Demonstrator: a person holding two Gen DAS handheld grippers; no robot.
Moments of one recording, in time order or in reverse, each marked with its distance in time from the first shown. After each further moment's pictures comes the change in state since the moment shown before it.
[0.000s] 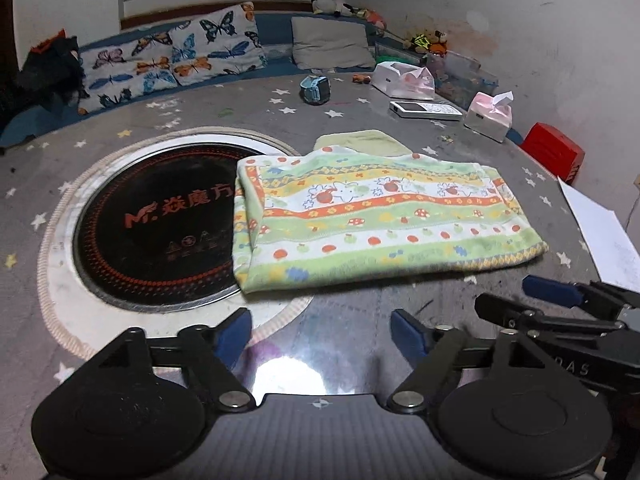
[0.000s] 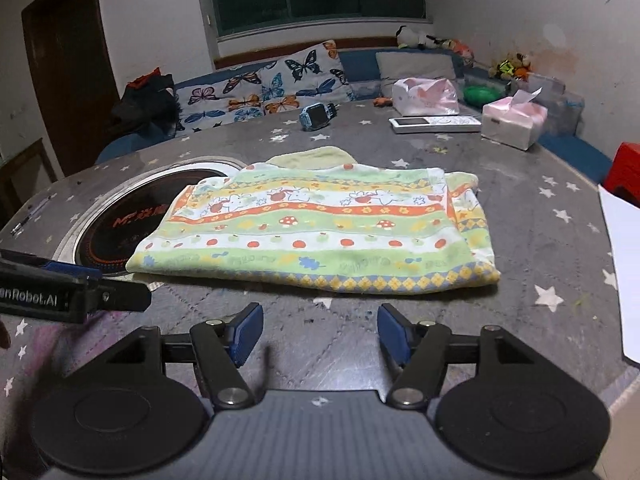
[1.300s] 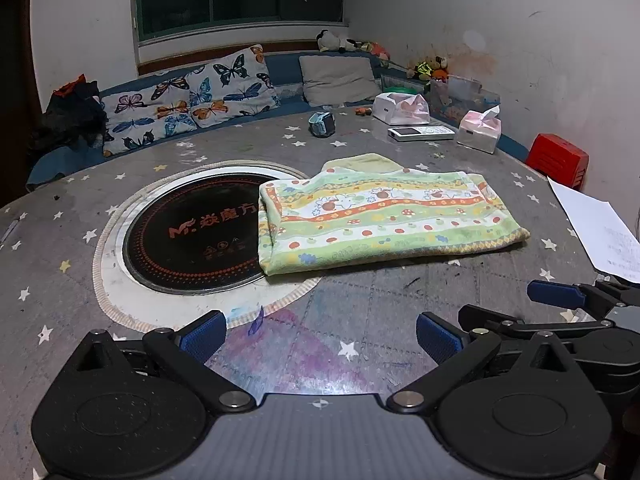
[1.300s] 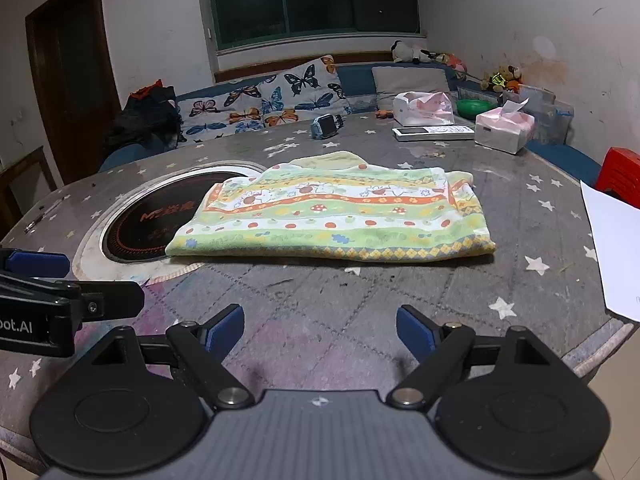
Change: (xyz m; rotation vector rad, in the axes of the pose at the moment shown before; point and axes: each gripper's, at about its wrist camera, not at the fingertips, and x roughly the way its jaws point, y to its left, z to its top) left arm -0.059 -0.015 -0.038 0.051 -0.120 0.067; right arm -0.041 0.026 -0.028 0.002 -0.046 -0.014
